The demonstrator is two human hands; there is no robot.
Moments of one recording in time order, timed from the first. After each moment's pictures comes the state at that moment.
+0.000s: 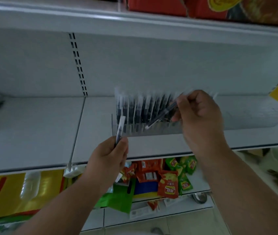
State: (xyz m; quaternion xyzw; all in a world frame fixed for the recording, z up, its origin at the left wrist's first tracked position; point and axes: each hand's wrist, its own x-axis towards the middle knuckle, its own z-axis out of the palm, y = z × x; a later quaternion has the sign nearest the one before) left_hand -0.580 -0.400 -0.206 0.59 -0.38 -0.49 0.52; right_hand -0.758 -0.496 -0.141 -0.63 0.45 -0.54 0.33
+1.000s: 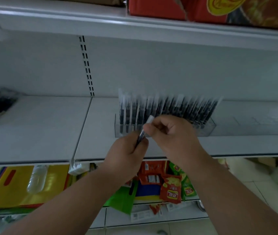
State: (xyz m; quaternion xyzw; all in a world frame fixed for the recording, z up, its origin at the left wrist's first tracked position) left_hand -0.606 -0.419 -0.204 0.63 -0.56 -0.30 0.44; right_hand -0.741 -0.479 -0.158 -0.78 0.41 -0.34 0.33
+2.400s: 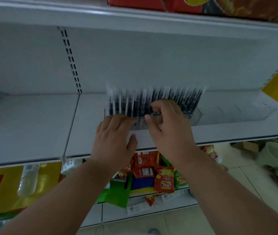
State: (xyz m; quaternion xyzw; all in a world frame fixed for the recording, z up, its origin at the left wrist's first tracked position) left_hand -0.593 -0.430 -0.218 0.66 -0.69 0.05 0.29; right_hand -0.755 -0.478 -0.172 -0.81 0.44 -0.38 0.05
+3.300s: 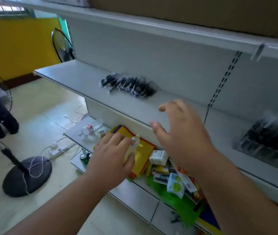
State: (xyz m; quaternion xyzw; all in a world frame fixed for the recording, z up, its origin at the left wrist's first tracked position) left_hand -0.423 -0.145 -0.222 0.85 -0.45 0.14 0.23; right_hand -0.534 -0.301 -0.115 -0.95 0.19 -0.22 0.11
